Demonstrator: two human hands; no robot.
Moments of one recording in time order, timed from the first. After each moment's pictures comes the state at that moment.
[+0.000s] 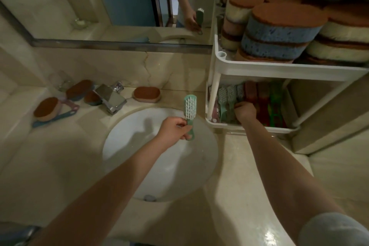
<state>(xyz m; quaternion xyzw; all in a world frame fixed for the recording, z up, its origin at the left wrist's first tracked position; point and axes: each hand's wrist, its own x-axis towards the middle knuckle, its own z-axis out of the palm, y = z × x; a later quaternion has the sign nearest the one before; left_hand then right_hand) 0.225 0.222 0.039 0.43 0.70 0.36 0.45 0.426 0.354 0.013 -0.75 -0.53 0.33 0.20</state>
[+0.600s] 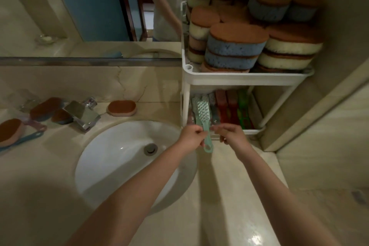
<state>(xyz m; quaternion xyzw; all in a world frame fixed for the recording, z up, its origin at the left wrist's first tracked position) 0.327 0.252 0.052 0.52 0.64 0.28 0.49 0.474 0.266 0.048 -0.59 -0.51 0.51 0.36</state>
